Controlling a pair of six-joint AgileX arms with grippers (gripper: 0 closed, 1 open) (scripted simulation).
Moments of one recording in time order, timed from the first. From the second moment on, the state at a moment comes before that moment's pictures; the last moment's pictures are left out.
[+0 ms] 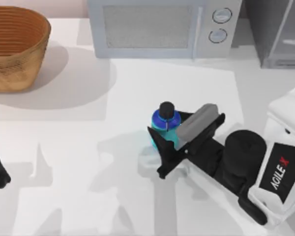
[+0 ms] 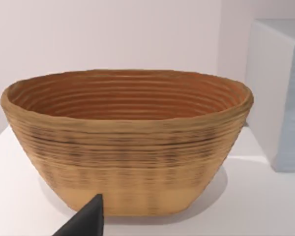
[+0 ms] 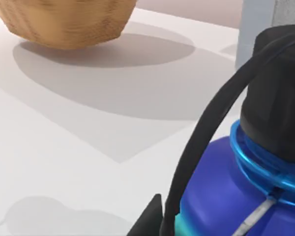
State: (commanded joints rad) left arm 0.00 0.00 0.00 0.00 0.00 0.00; right arm 0.64 2.30 0.64 1.56 -0.11 0.00
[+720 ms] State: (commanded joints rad) left arm 0.00 0.00 0.00 0.00 0.00 0.00; right arm 0.61 2.26 0.62 1.54 -0.14 -0.01
